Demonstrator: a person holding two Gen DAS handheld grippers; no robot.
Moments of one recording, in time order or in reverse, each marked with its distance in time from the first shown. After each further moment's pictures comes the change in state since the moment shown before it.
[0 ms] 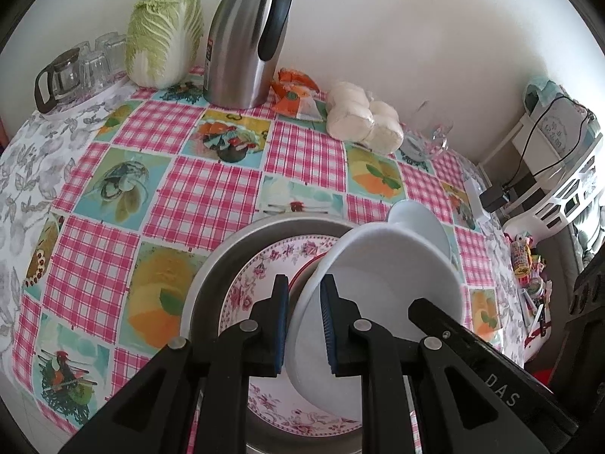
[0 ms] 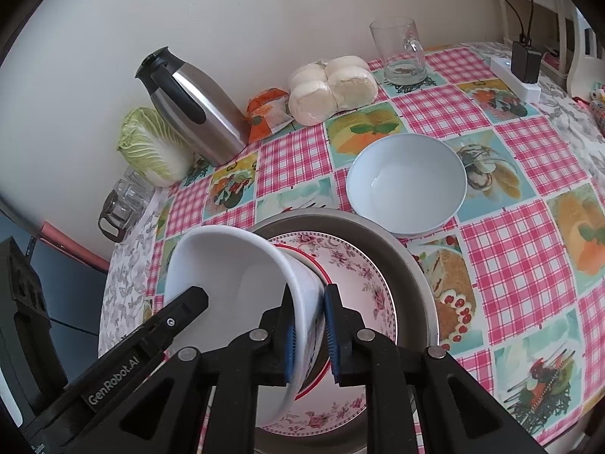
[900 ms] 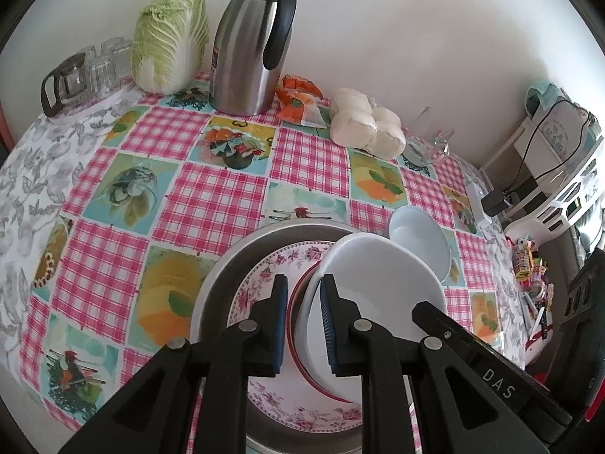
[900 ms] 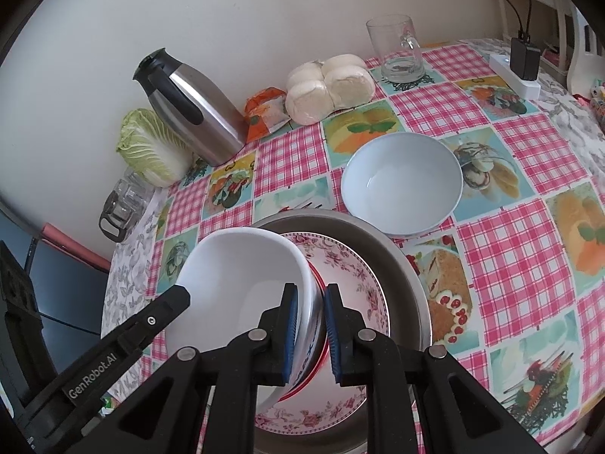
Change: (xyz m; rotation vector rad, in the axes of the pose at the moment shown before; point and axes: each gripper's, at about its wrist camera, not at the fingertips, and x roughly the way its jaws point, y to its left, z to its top) left arm -0.009 0.000 0.001 0.003 -0.010 0.029; right arm -0.001 -0.006 0.002 0.009 0.009 0.007
